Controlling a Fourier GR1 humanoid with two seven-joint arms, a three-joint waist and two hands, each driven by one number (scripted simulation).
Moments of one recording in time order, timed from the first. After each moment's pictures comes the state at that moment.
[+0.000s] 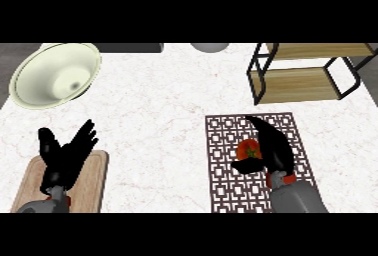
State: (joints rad) left arm -0.03 0.22 0.03 -1.37 0.17 0.03 0.29; right arm -0.19 -0.10 0.26 -1.33 0.86 -0.13 0.40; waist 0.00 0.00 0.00
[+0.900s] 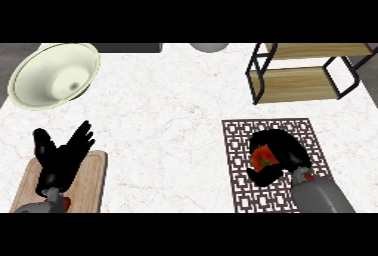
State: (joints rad) left arm -0.02 0.21 0.07 -1.39 0.15 0.00 0.31; right arm -0.21 -0.25 0.25 -1.33 0.74 0.22 0.12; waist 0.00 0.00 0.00
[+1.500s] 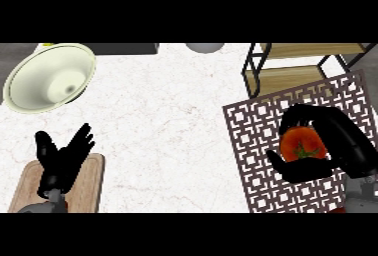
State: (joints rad) left arm -0.02 0.20 0.08 -1.35 0.14 0.00 0.28; right arm -0.20 -0.30 0.08 -1.89 0.56 0.35 0.27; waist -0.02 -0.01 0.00
